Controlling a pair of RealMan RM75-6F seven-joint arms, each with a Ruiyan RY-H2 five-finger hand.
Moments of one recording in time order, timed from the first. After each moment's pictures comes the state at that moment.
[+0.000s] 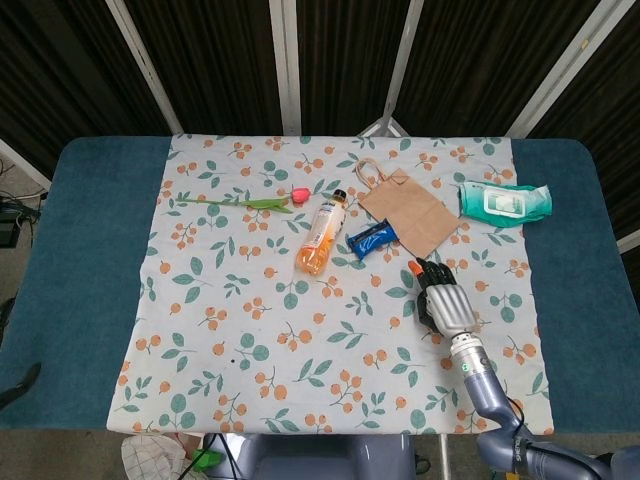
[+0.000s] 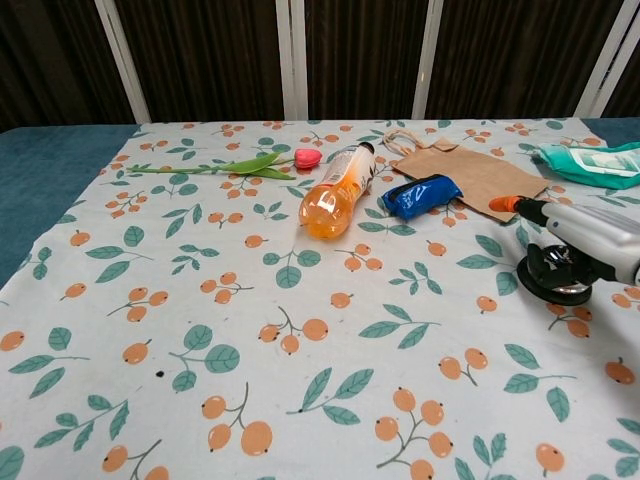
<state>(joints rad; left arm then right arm) 0.09 -1.12 -0.04 -1.74 1.57 1.70 0.22 0.46 -1.68 0.16 -1.20 -1.32 1.05 -0.05</state>
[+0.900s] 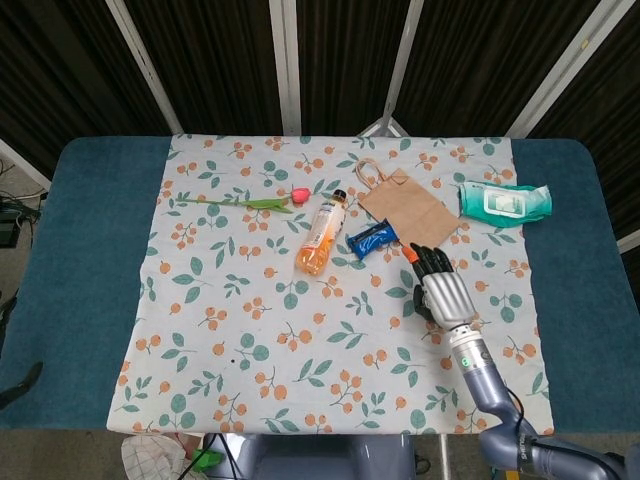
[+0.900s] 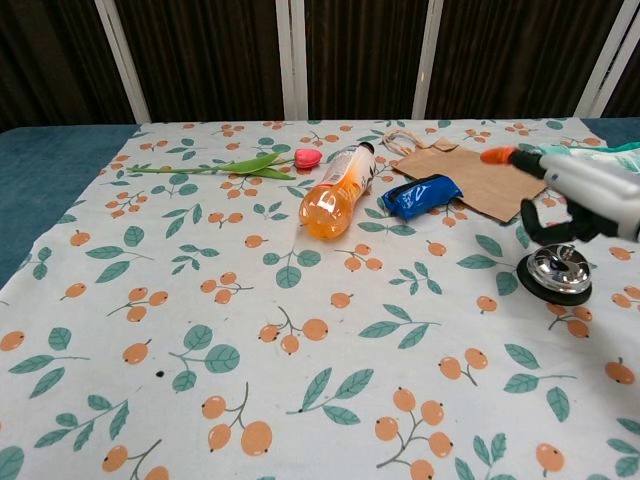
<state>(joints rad) 0.09 -1.12 -0.04 -1.74 1.57 1.69 0.22 0.48 -1.57 0.20 -1.39 -1.35 1.15 -0.08</state>
